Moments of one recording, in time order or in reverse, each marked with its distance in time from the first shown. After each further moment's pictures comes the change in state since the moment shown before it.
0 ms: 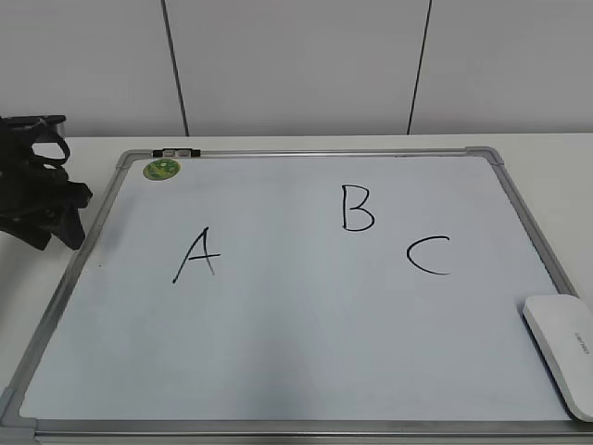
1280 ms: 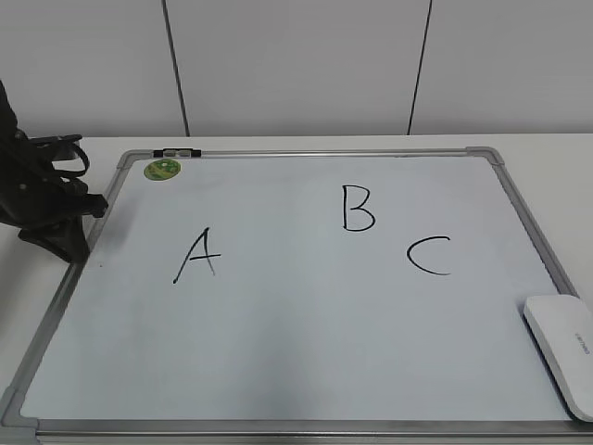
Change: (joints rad) left arm 0.000 0.136 -0.081 -0.040 0.022 -0.001; right arm 0.000 0.000 0.000 0.000 0.000 0.000
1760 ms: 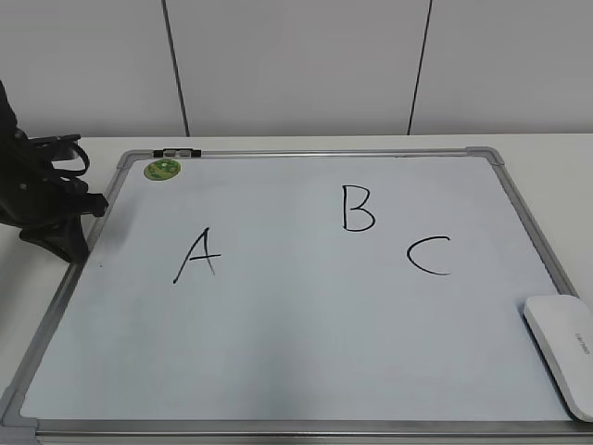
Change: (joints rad) left arm 0.000 0.000 -0.001 -0.002 0.003 -0.012; right arm 0.000 0.000 0.000 0.000 0.000 0.000
